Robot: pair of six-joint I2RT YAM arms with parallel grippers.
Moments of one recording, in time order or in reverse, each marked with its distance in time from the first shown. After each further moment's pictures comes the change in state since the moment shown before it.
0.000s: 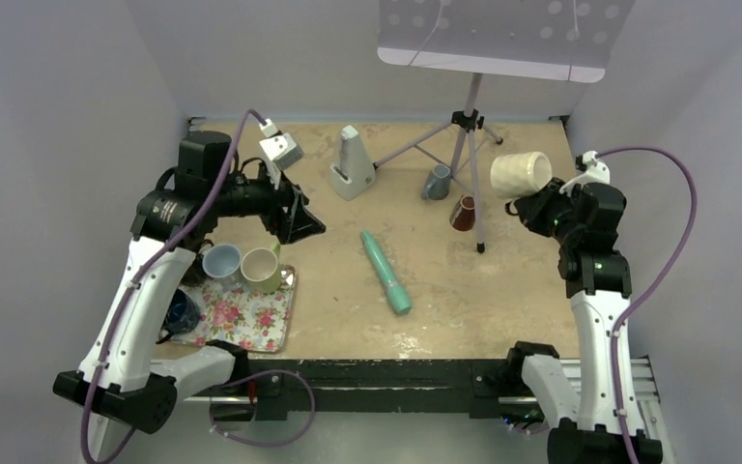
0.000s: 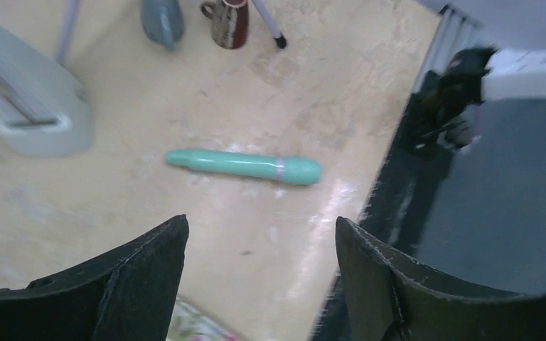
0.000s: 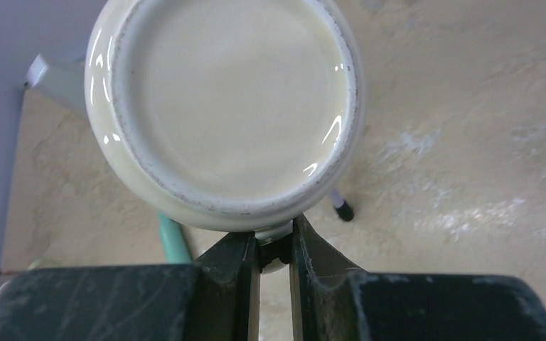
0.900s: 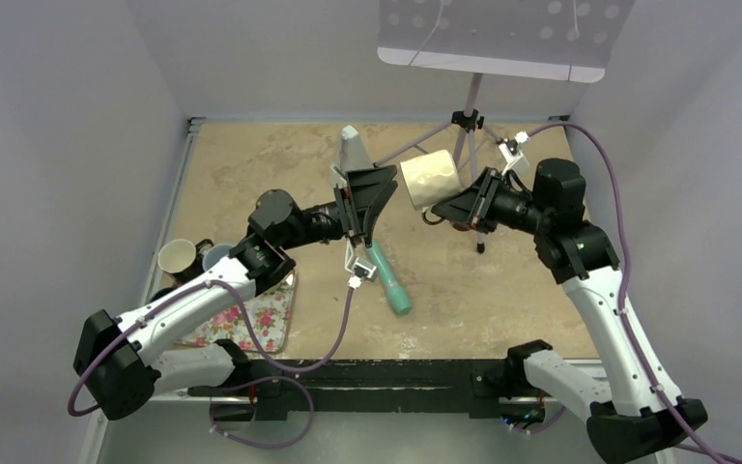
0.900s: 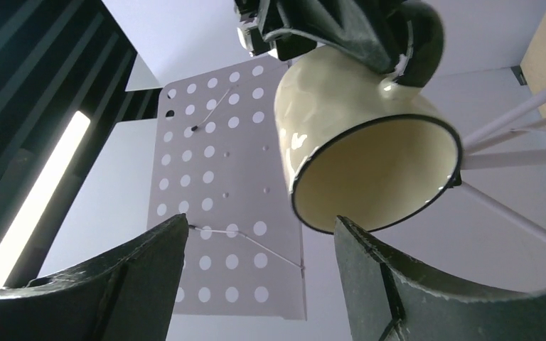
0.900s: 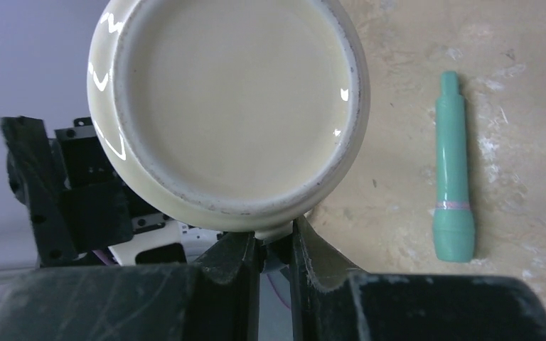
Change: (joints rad) left arm -0.491 0.013 -0.586 1.456 -0.224 1.661; right arm 0.386 0.103 0.174 -0.077 -0.460 0.424
